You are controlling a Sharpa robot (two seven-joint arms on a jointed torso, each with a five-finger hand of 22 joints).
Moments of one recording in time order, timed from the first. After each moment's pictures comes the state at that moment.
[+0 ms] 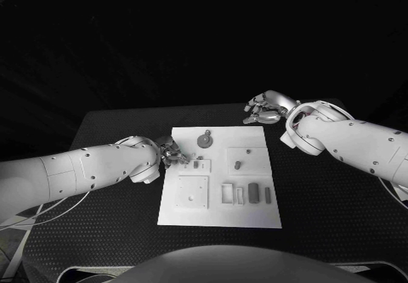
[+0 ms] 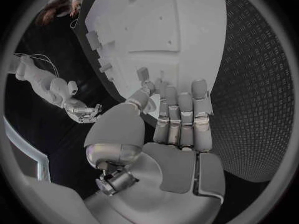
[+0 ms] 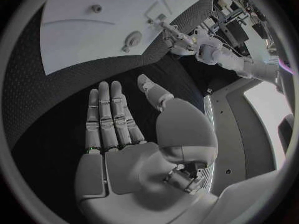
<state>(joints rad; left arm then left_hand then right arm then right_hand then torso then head) 1.15 -0.71 -0.23 1.31 -0.94 -0.26 -0.36 1.02 0.04 0.37 -0.22 0.17 1.06 0.06 0.46 0.56 1.02 -0.03 1.05 0.56 0.88 -0.10 1.42 0.53 0.02 1.13 -0.20 0.56 1.31 1.22 -0.63 -0.06 1.19 -1.14 -0.29 0.03 1.06 -0.09 0.54 -0.29 0.05 0.81 0.19 0.22 0.60 1.01 0.11 0.40 0.46 0.93 0.10 0.49 0.70 0.19 0.67 0.17 0.36 1.13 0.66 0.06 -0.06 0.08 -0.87</state>
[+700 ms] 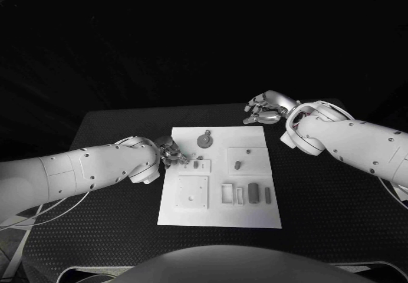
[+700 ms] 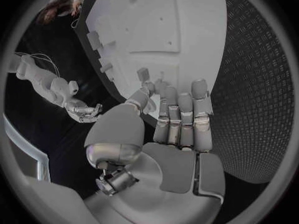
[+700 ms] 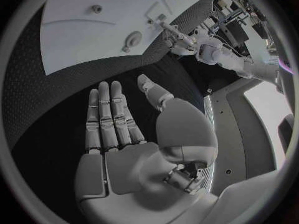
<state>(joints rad) 1.15 -0.71 -0.23 1.31 -0.93 -0.26 -0.35 1.00 0.06 0.36 -0.22 0.25 1.06 0.06 0.47 0.60 1.02 -0.04 1.06 0.56 0.89 -0.11 1.44 0.53 0.02 1.15 -0.21 0.57 1.31 1.22 -0.63 -0.06 1.19 -1.14 -0.29 0.03 1.06 -0.09 0.54 -0.29 0.05 0.81 0.19 0.22 0.60 1.01 0.11 0.40 0.46 0.93 0.10 0.49 0.70 0.19 0.67 0.17 0.36 1.13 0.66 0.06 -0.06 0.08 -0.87</state>
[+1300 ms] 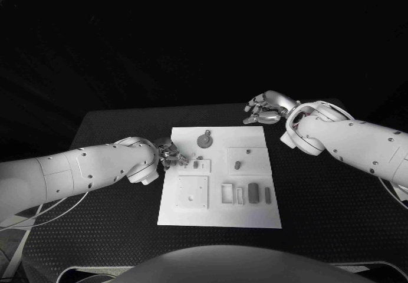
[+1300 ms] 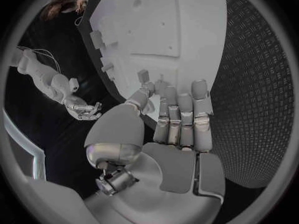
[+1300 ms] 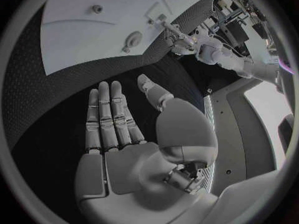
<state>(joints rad) 1.15 -0.72 -0.23 1.31 -0.89 -0.24 -0.35 0.99 0.06 0.36 -0.23 0.28 1.06 0.06 0.47 0.63 1.03 -0.04 1.07 0.56 0.89 -0.11 1.44 0.54 0.02 1.15 -0.20 0.58 1.31 1.22 -0.63 -0.06 1.19 -1.14 -0.29 0.03 1.06 -0.09 0.54 -0.29 0.05 0.81 0.20 0.22 0.60 1.01 0.11 0.40 0.46 0.93 0.10 0.49 0.70 0.19 0.67 0.17 0.36 1.13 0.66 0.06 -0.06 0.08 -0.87</state>
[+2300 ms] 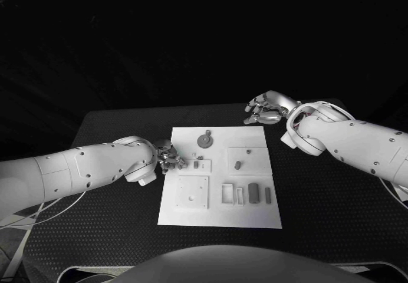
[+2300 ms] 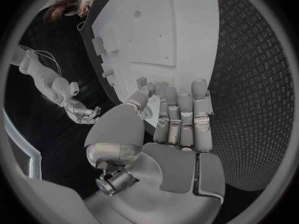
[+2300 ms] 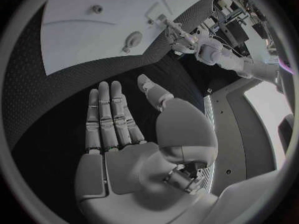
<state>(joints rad) 1.15 -0.73 -0.22 1.31 -0.89 -0.16 -0.36 0.99 0.06 0.36 -0.22 0.29 1.06 0.06 0.47 0.63 1.03 -0.04 1.07 0.56 0.90 -0.11 1.44 0.54 0.02 1.15 -0.21 0.58 1.31 1.22 -0.63 -0.06 1.19 -1.14 -0.29 0.03 1.06 -0.09 0.54 -0.29 0.05 0.81 0.19 0.22 0.60 1.01 0.11 0.41 0.45 0.93 0.10 0.49 0.70 0.19 0.68 0.17 0.36 1.13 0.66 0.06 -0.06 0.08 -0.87</state>
